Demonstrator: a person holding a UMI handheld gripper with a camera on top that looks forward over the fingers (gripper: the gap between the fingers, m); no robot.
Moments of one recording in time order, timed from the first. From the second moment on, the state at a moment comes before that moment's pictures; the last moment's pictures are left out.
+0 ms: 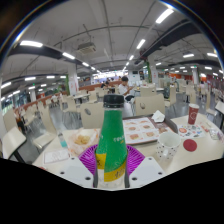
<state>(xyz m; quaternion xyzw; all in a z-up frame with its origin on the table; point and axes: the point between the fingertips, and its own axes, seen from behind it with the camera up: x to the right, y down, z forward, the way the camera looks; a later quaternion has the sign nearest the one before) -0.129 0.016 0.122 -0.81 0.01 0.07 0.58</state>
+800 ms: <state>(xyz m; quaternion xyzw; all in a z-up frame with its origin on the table) -0.045 0.110 0.163 -0.39 0.57 0.70 0.16</state>
